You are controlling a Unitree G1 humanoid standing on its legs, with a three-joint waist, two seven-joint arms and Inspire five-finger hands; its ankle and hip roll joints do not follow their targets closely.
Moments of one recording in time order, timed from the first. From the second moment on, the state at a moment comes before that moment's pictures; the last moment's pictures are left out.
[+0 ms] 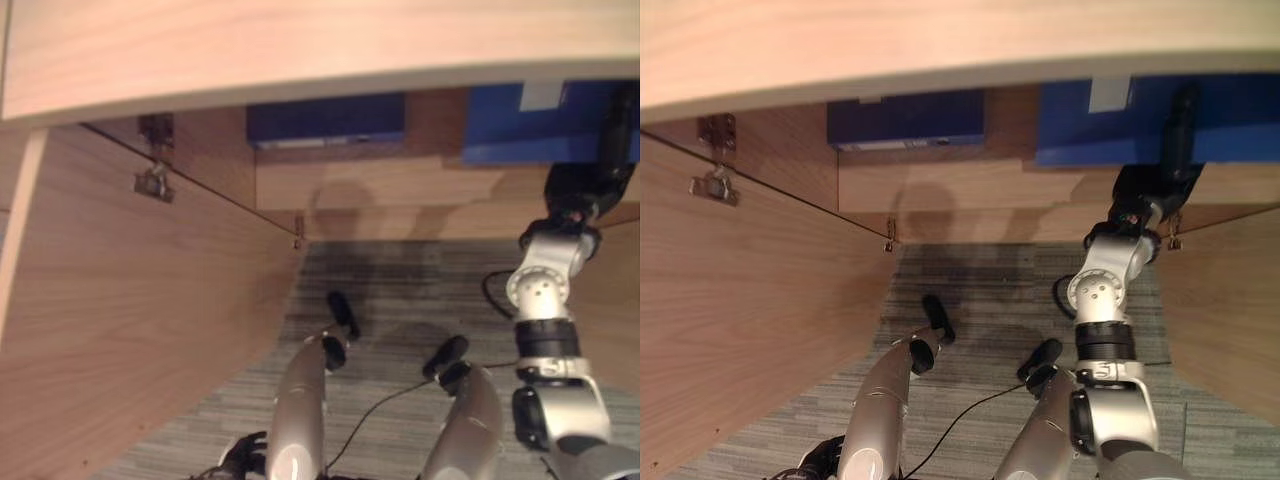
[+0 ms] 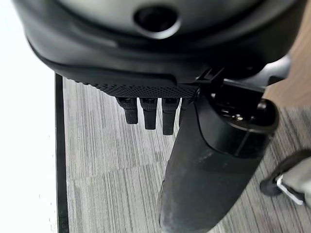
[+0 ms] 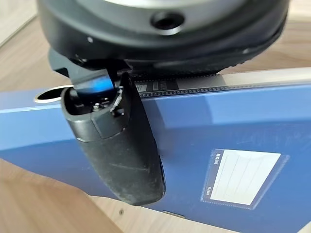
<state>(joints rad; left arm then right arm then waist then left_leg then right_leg) -0.02 0.26 -0.31 1.13 -0.17 -0.05 0.05 -0.76 -0.37 -0.12 0.35 1.21 -0.50 -0.28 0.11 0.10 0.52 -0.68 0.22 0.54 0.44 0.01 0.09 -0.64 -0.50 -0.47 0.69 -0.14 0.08</state>
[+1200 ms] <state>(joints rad) -0.11 0.28 -0.32 1.13 -0.19 -0.04 0.15 -1.13 -0.43 -0.03 0.53 1.31 -0.56 -0.39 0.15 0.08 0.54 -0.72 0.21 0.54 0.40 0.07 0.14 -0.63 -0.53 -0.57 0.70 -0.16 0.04</state>
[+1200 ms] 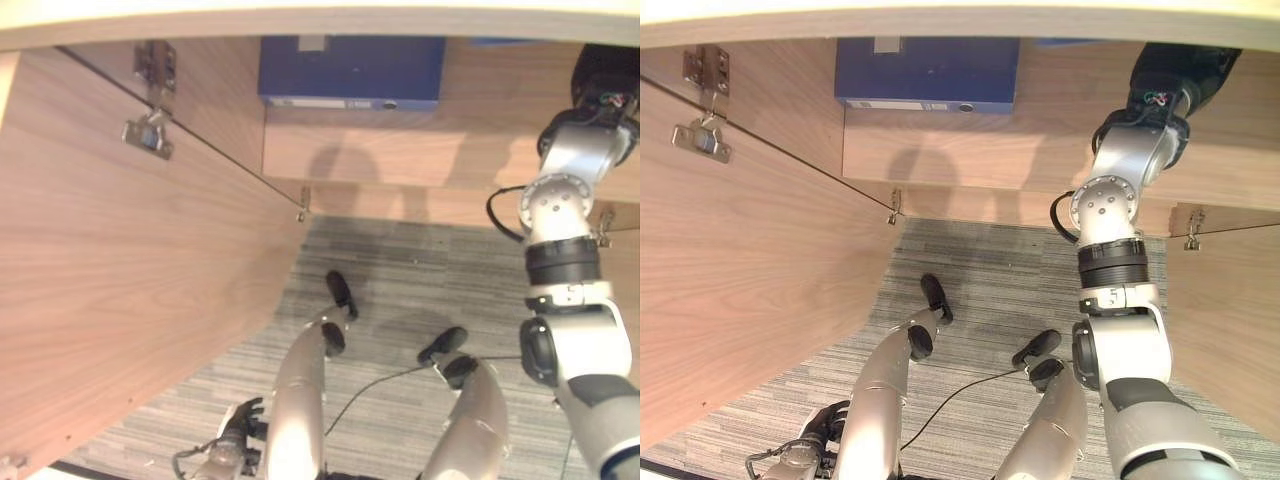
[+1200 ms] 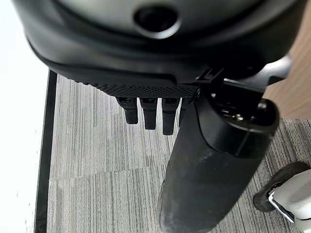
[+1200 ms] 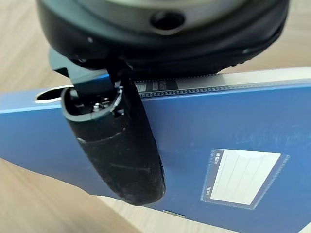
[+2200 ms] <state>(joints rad) -0.18 0.31 -0.31 1.14 -0.23 -0.03 0.12 -1.12 -0.48 0.16 0.62 1.39 -0.31 -0.20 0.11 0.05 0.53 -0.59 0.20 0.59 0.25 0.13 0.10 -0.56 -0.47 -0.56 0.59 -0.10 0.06</state>
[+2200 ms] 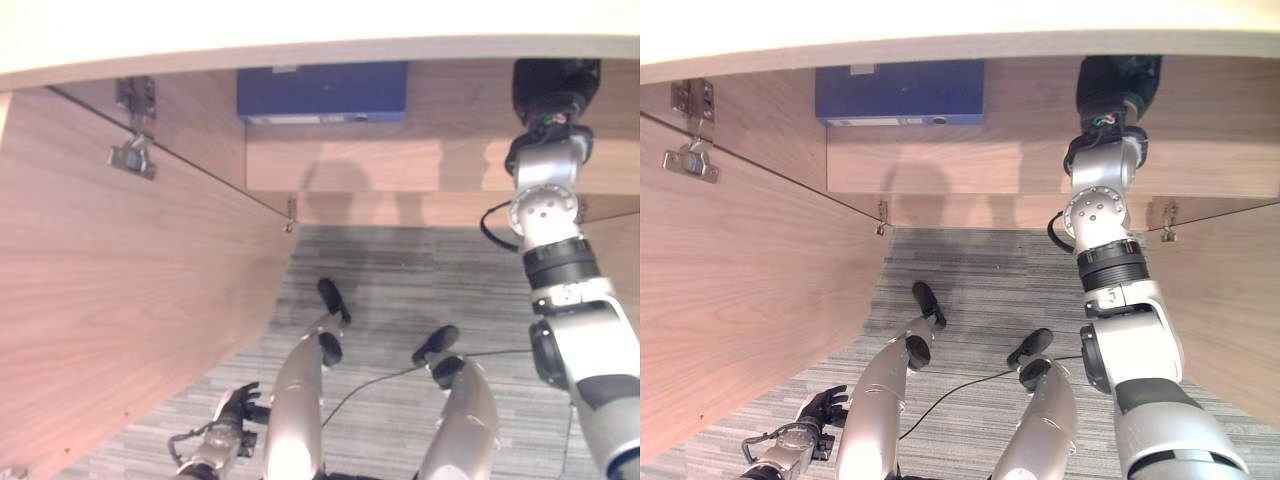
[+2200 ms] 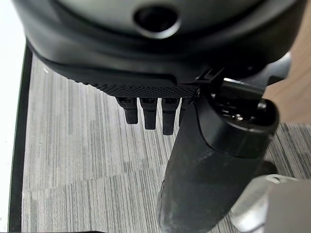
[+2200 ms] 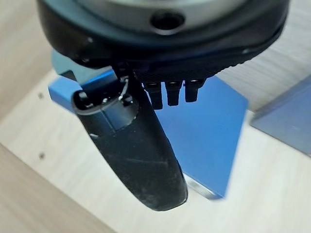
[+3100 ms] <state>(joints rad) -0.20 0.42 -0.40 1.05 -0.19 -0.09 0.01 -1.22 -0.99 0.86 0.78 0.77 0.09 0.14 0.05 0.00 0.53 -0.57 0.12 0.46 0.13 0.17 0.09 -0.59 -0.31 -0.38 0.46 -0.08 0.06</state>
